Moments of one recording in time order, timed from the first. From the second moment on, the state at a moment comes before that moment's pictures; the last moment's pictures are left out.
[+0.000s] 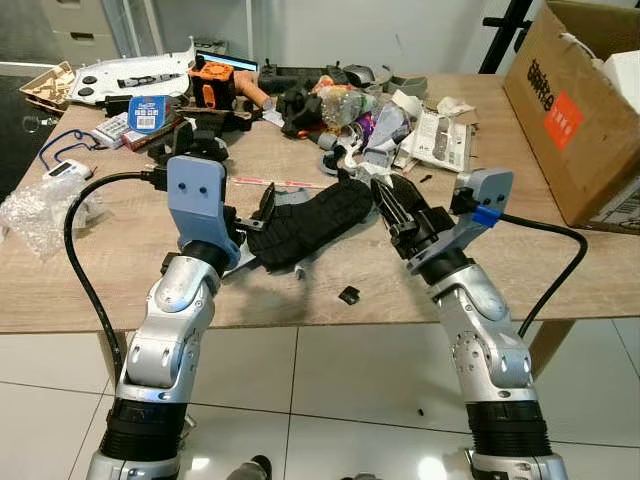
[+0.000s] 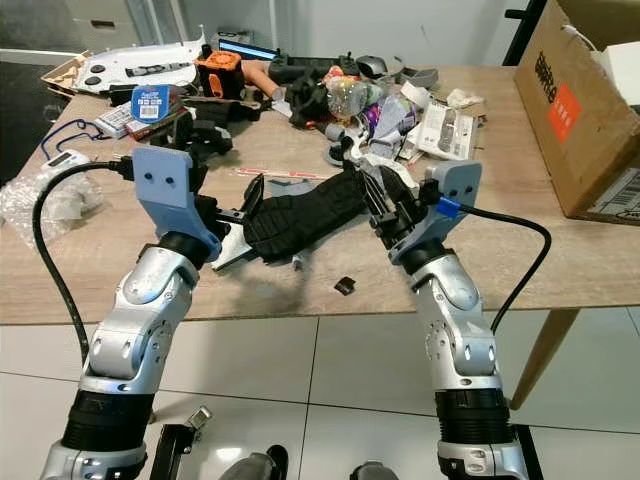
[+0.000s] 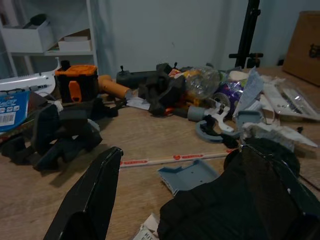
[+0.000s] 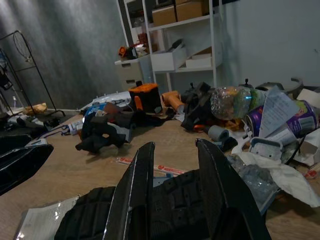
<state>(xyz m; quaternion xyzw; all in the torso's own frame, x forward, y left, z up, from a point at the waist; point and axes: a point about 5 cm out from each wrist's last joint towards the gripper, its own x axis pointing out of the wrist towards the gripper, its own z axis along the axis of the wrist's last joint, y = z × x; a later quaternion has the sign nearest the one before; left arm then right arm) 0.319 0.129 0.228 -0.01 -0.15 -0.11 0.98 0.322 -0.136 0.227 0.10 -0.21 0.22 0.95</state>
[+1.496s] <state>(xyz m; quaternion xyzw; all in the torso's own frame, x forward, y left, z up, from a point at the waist) 0.321 0.127 0.235 -0.02 -0.17 -0.12 0.98 0.320 -0.133 0.225 0.10 -0.20 0.24 0.95</state>
